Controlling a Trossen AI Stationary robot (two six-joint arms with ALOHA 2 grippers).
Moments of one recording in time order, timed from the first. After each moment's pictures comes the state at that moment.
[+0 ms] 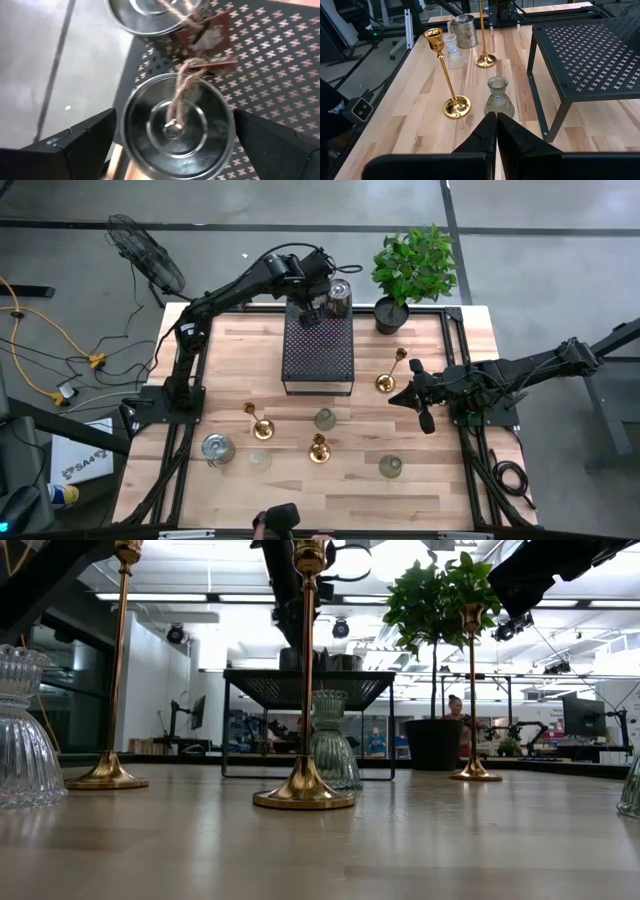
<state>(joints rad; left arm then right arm) 0.49 2.03 2.25 -1.28 -0.25 0.26 0.24 0.72 0.57 -0.26 0.13 0.21</state>
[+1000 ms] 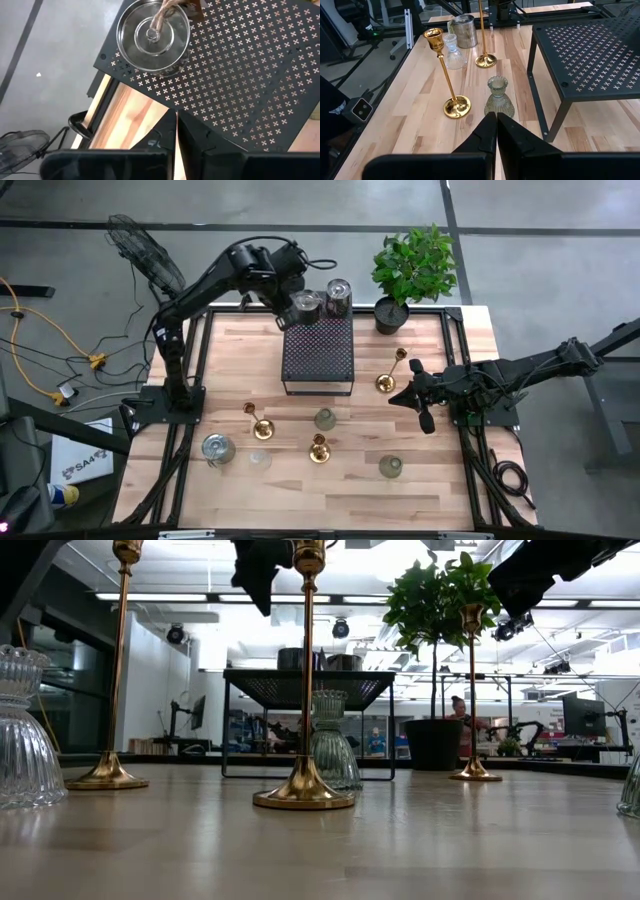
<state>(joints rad) 0.47 1.85 2.26 -1.55 -0.17 0.04 0.24 0.72 0.57 -0.26 0.13 0.21</state>
